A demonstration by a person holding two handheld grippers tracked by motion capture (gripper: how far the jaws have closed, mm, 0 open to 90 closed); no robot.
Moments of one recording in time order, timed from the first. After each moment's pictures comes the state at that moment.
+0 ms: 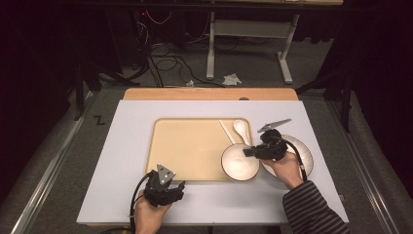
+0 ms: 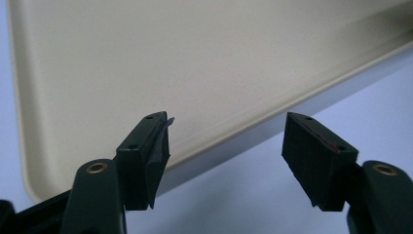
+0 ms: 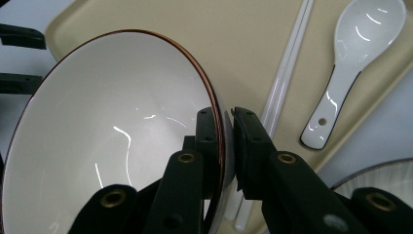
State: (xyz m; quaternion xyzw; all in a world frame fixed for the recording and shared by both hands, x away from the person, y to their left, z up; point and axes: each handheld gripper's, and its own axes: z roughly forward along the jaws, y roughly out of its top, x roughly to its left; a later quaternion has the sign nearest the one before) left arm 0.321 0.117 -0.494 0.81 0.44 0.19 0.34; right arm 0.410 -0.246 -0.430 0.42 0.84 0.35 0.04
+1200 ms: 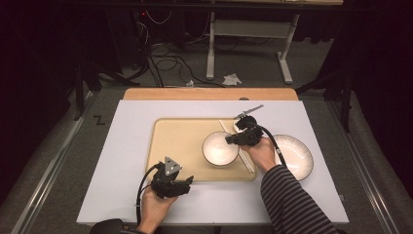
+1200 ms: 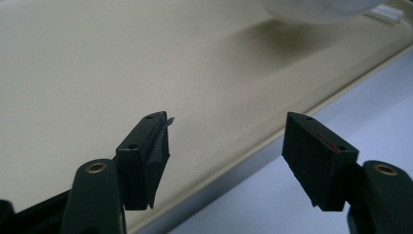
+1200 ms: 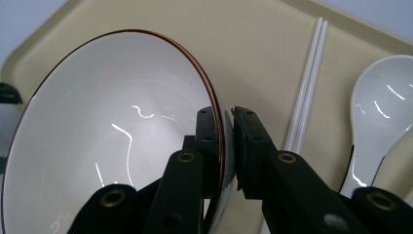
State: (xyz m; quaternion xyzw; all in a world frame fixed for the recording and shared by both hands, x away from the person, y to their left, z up) left arm 0.301 0.145 -0.495 0.77 0.50 0.21 0.33; right arm 0.464 -0.177 -0.447 0.37 0.86 0.34 0.01
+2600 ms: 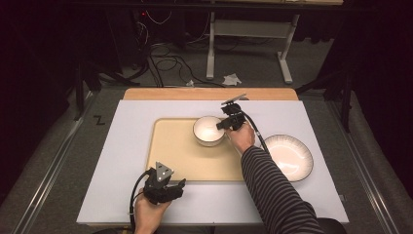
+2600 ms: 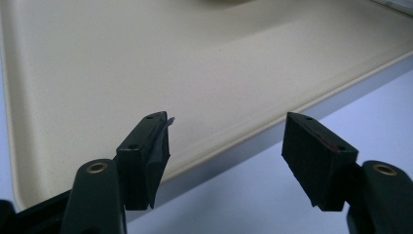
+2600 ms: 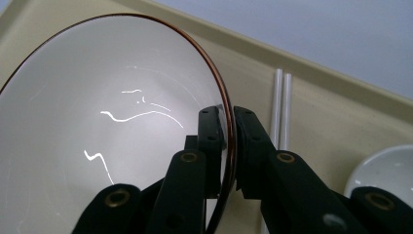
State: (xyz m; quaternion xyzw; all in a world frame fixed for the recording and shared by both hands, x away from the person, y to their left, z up) left arm 0.318 0.132 -0.490 0.79 0.46 0.19 0.36; right arm 0.545 -0.110 -0.474 0.47 0.83 0.28 0.03
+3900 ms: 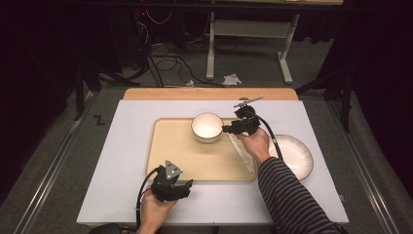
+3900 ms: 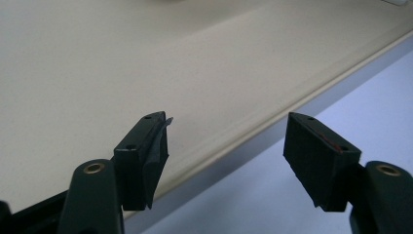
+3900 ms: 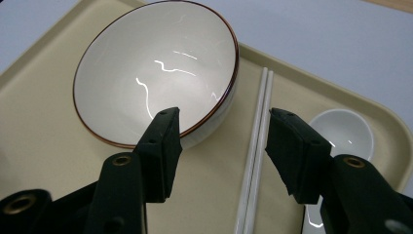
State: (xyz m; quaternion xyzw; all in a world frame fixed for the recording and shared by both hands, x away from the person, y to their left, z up) left arm 0.299 0.143 -0.494 0.78 0.49 0.19 0.35; right arm 0.558 -0.105 -0.460 0.45 0.84 0.30 0.07
